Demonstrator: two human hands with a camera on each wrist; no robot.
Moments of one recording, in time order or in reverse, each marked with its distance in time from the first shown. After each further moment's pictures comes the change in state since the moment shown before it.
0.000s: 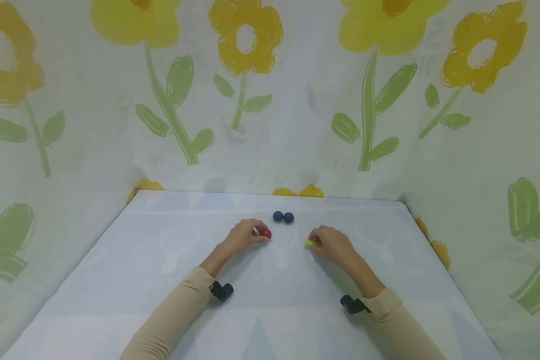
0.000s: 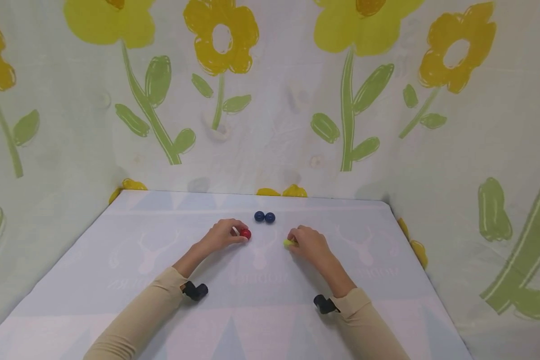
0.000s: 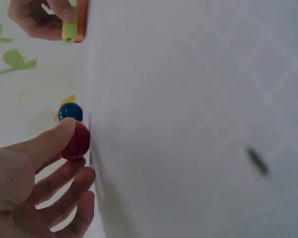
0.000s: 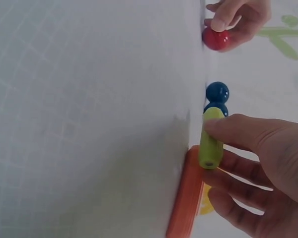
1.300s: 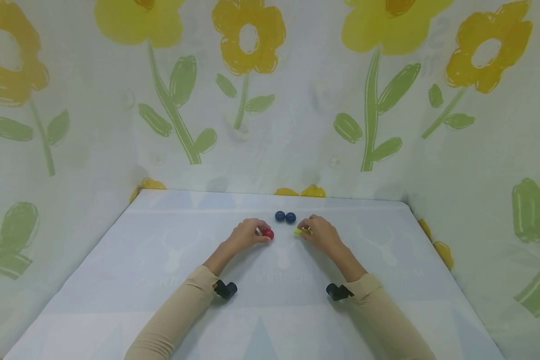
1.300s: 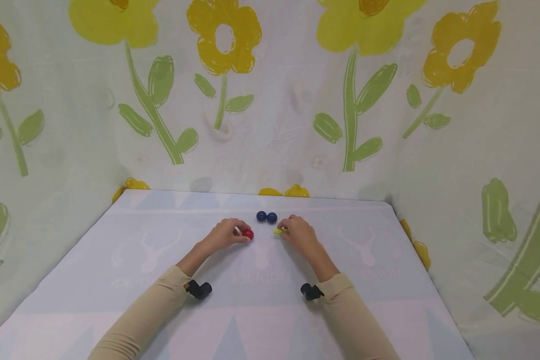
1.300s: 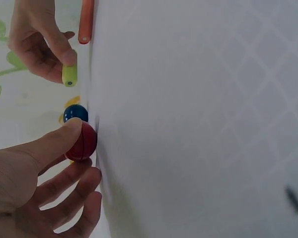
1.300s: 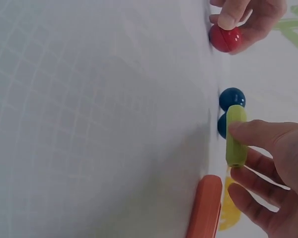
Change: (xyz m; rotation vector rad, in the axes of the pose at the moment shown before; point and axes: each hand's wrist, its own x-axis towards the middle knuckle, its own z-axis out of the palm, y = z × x) left_hand -0.002 0.010 -0.004 0.015 -0.031 -0.029; right_hand 0.042 -0.011 0.014 0.101 0.020 0.013
